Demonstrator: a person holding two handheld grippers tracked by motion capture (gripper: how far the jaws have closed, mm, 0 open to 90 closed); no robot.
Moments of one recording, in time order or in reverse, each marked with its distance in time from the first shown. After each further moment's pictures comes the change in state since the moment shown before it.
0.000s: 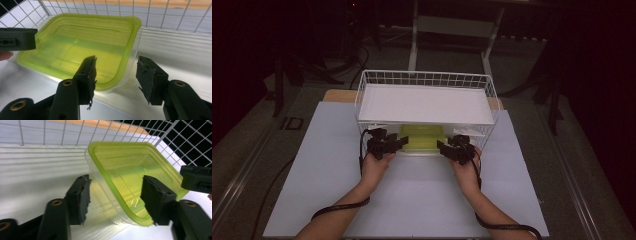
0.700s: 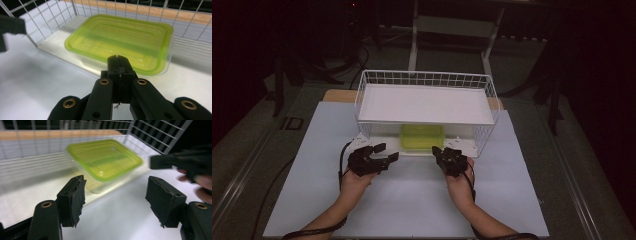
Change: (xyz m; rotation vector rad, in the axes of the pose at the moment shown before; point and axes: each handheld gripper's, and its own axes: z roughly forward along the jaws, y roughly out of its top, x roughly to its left) left arm -0.016 -0.029 -0.080 -0.082 -0.136 0.193; right arm 0.048 -0.017 -0.026 -0.070 0.037 -0.117
